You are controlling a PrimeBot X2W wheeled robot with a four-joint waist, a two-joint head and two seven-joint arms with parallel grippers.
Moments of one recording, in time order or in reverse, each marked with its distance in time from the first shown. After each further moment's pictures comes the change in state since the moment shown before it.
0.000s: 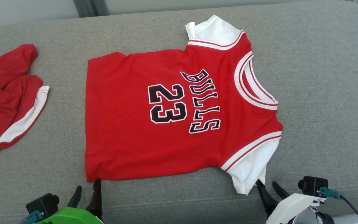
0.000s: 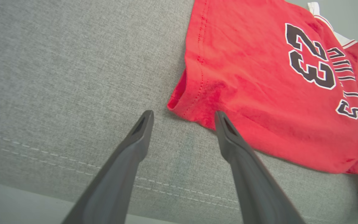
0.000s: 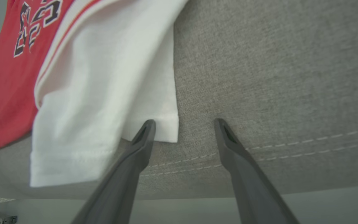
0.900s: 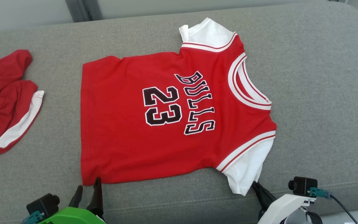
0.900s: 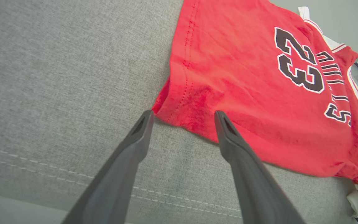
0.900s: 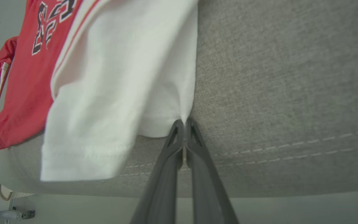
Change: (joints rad) left arm 0.000 -0.014 0.007 0.001 -0.004 0.000 -0.009; right arm -0.047 0.042 0.023 0.101 0.011 0.079 -0.023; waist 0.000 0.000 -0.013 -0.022
